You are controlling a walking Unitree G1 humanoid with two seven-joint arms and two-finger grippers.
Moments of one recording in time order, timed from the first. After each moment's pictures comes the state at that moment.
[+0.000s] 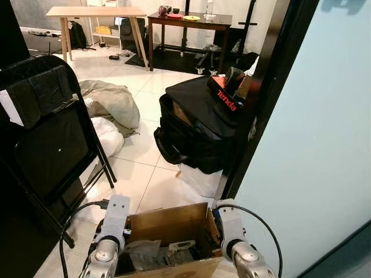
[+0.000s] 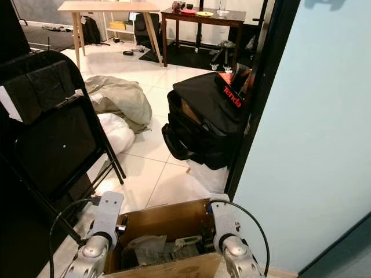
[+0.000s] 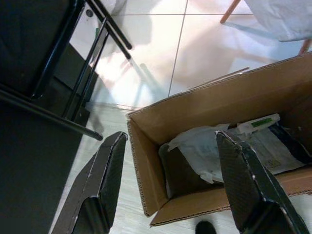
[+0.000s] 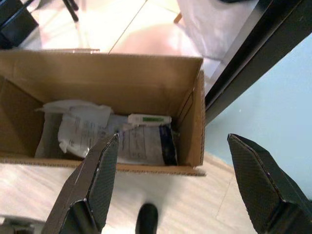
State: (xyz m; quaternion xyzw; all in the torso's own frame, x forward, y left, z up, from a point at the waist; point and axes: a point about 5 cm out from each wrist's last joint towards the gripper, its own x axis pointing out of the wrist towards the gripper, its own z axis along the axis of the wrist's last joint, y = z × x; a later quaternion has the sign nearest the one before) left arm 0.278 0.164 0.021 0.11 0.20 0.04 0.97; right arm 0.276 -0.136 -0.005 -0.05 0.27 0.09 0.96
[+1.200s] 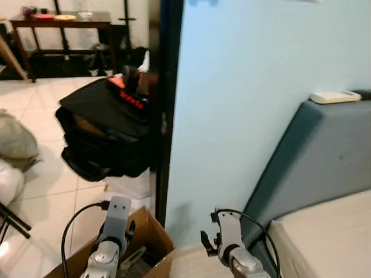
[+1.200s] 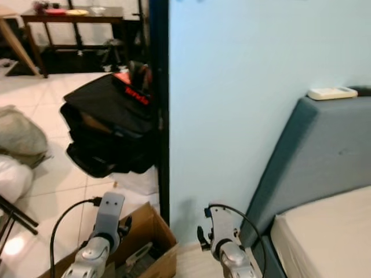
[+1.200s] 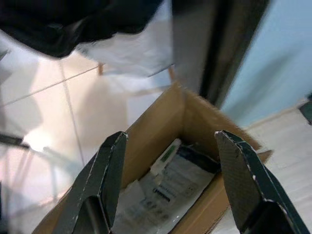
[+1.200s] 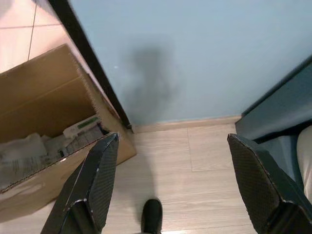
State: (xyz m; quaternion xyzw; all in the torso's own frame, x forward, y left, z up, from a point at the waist) left arm 0.275 0.159 0.020 0.09 0.19 0.00 0.98; right arm 0.272 -0.130 -0.007 -0.02 0.28 0.10 0.96
